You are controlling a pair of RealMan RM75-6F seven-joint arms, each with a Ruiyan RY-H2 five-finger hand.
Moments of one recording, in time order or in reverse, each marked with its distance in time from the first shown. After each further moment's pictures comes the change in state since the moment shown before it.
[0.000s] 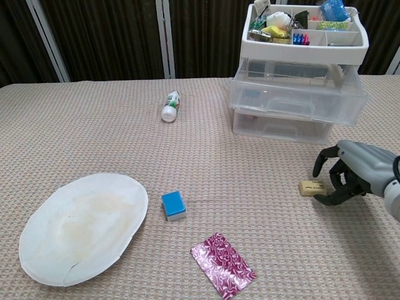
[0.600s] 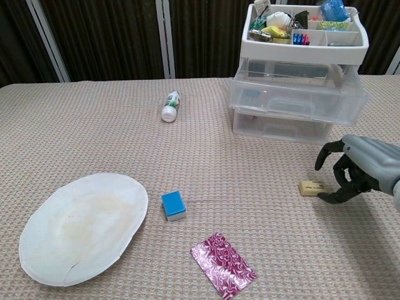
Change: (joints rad) left arm 0.000 -0.001 0.001 0.004 0.005 0.004 -0.002; right arm -0.006 0.038 -0.027 -0.053 -0.025 0.036 0.006
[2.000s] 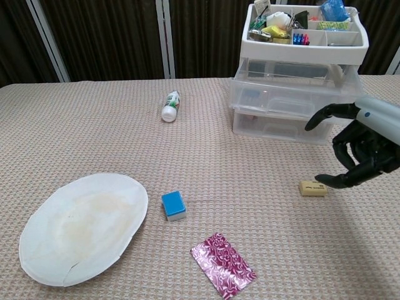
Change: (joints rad) left arm 0.001 0.000 0.001 0.010 0.008 0.008 -0.009; right arm -0.015 0.171 -0.109 -0.397 -0.153 0.161 -0.002
